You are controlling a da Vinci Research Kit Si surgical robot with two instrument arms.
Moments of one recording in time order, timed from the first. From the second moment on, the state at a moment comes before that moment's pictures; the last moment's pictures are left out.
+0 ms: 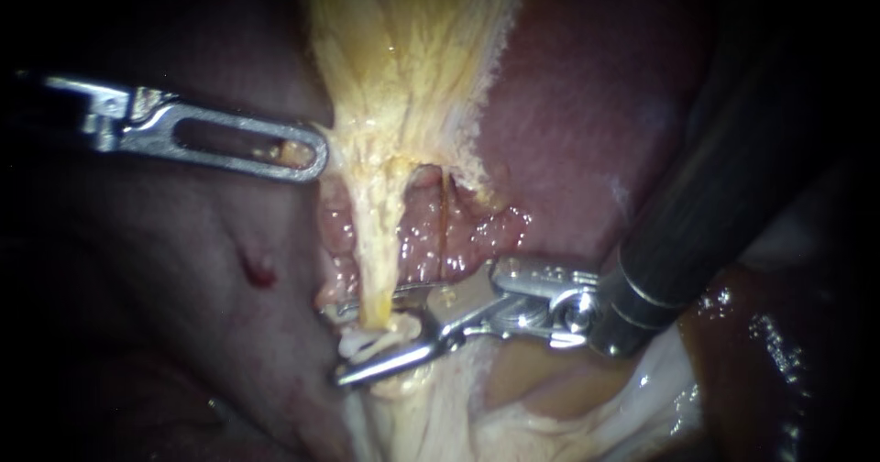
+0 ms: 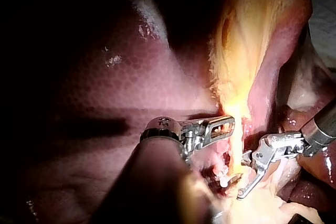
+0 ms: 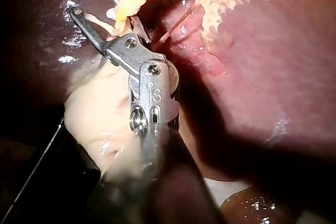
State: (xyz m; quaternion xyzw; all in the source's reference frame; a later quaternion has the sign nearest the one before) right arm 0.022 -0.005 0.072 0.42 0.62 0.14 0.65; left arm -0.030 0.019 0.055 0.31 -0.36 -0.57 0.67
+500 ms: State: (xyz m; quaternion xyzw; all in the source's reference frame) right arm 0.022 -0.007 0.068 0.44 0.63 0.11 0.63; left arm -0.030 0.019 0.056 0.31 -0.36 -0.57 0.67
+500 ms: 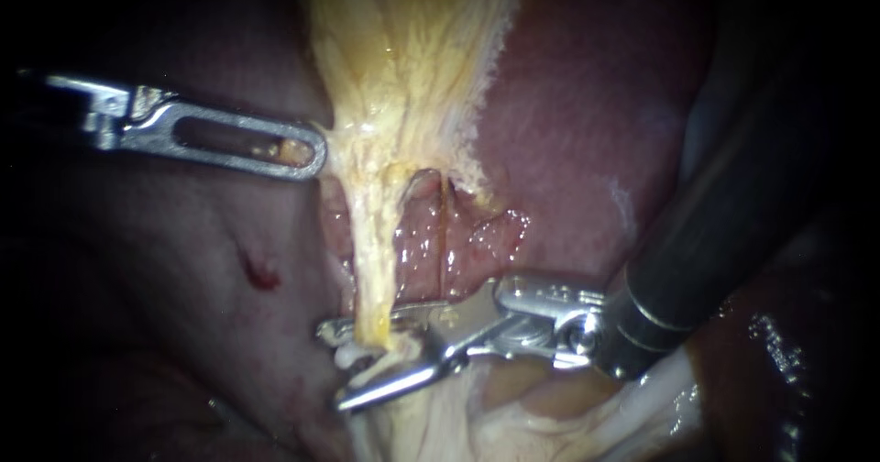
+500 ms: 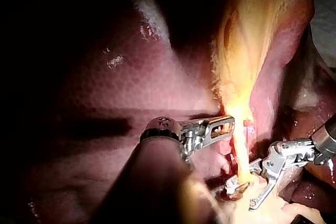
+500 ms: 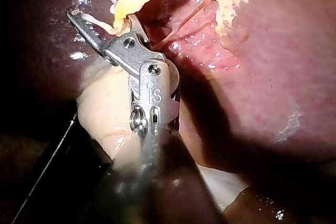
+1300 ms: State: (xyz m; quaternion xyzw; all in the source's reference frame) right arm 0.021 -0.007 0.067 0.45 0.63 0.10 0.62; left arm -0.030 0.019 0.056 0.31 -0.36 -0.57 0.67
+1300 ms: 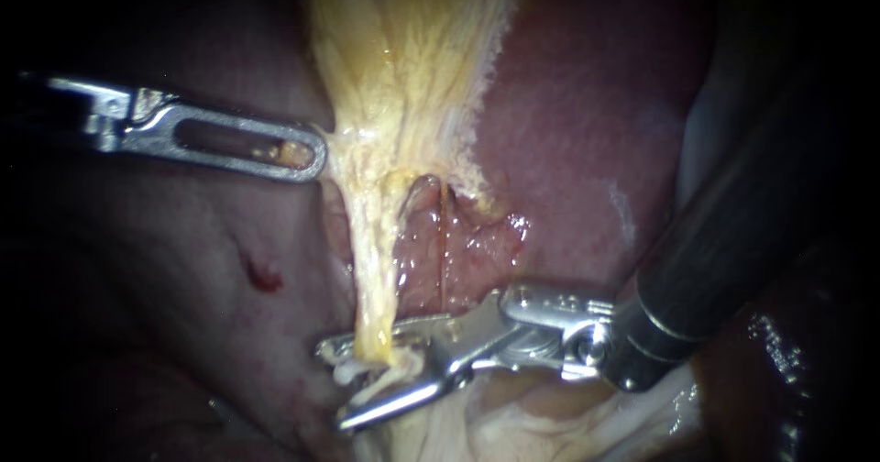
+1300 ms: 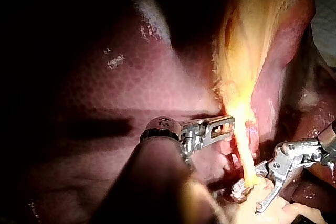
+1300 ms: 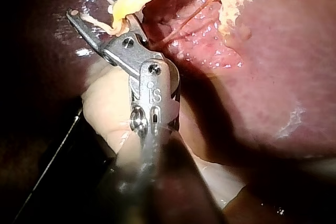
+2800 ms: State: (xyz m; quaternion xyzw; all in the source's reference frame) right arm 0.020 -0.007 0.067 0.46 0.62 0.10 0.63; left arm -0.030 0.019 0.056 0.31 -0.36 -0.57 0.67
